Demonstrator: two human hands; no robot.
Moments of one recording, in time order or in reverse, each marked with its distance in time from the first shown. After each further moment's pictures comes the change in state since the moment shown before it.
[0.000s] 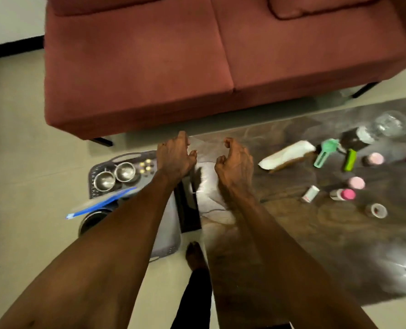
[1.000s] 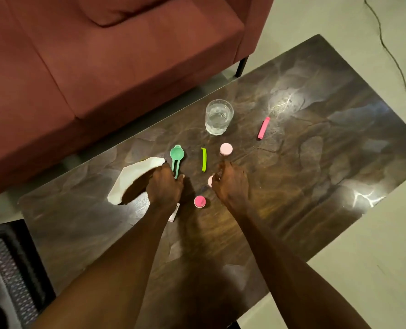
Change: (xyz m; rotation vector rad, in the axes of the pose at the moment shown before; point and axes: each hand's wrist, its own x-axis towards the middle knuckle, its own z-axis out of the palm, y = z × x) left_hand -0.016 0.362 0.215 0.020 -0.224 -0.015; right_hand 0.054 0.362 -0.213 -0.143 -0.013 0.391
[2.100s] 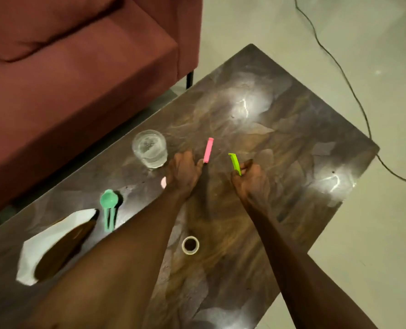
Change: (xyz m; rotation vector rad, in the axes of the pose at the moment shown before) left_hand 0.074 0.208 0.097 -0.038 -0.121 0.418; right_hand 0.086 0.147 -0.098 0.183 0.287 0.373
